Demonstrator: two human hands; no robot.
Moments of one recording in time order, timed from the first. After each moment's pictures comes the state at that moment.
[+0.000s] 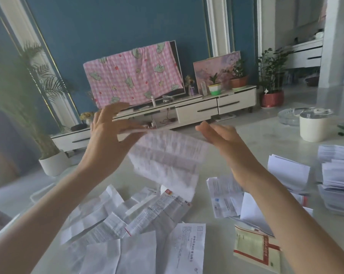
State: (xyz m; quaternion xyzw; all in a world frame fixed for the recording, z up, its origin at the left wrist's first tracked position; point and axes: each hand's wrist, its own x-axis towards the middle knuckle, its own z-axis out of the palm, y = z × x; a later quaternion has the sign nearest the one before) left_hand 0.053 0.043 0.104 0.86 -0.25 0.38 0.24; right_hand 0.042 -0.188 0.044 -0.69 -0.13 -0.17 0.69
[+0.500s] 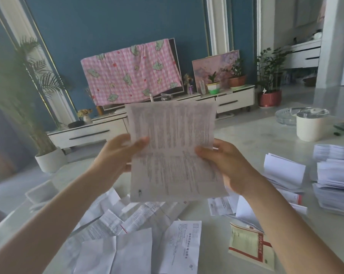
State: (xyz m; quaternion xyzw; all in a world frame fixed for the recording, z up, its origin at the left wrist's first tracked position) left_hand 0.055 0.033 0.079 0.77 -0.13 0.02 0.63; right_hand 0.048 -0.189 0.021 -0.62 -0.09 -0.06 0.78
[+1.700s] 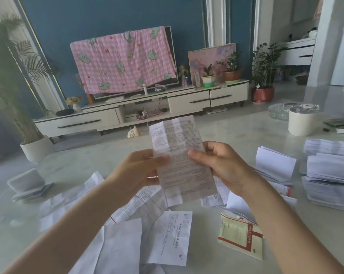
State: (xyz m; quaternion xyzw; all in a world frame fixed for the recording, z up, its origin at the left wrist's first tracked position) left_hand 0.046 0.002 0.032 0.74 -0.13 -0.12 0.64; right_hand 0.041 -0.192 0.004 -0.69 -0.08 -0.03 0.72
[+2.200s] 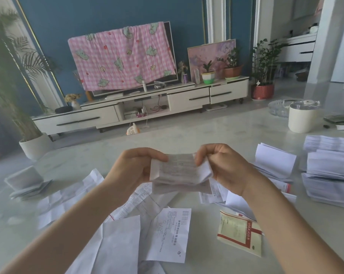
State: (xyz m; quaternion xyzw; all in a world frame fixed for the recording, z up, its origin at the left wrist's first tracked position) left_hand 0.038 -0.003 0.033 0.72 -0.08 -0.04 0.69; right_hand 0.038 -0.194 0.001 -0.65 -0.12 0.04 0.75
